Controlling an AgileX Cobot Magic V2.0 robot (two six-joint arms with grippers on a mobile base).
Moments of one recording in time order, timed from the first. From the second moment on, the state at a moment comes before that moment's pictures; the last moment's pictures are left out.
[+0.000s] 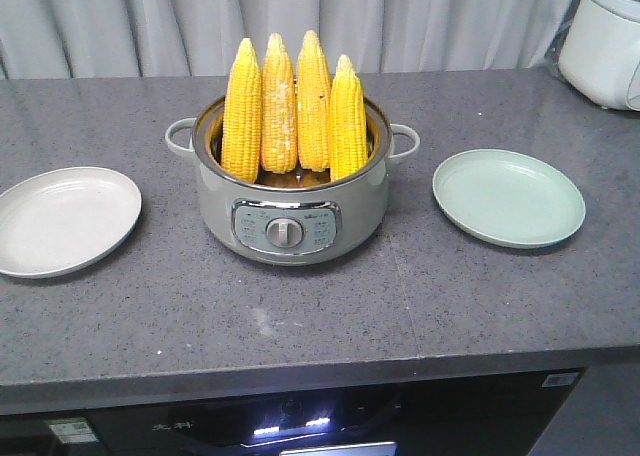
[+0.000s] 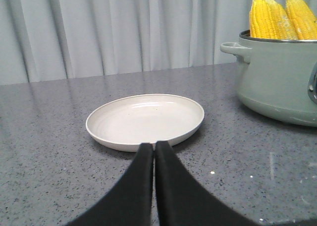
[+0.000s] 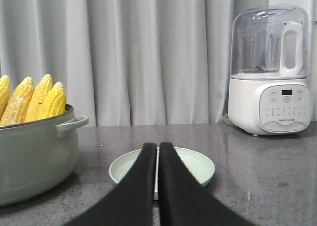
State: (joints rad) left arm 0.00 -0.01 0.03 0.12 0.07 -0.07; right arm 0.01 -0.01 0.03 -0.07 -0.12 0.16
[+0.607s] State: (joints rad) left arm 0.00 -0.01 0.03 0.12 0.07 -0.07; right arm 0.01 -0.01 0.03 -0.07 -0.12 0.16
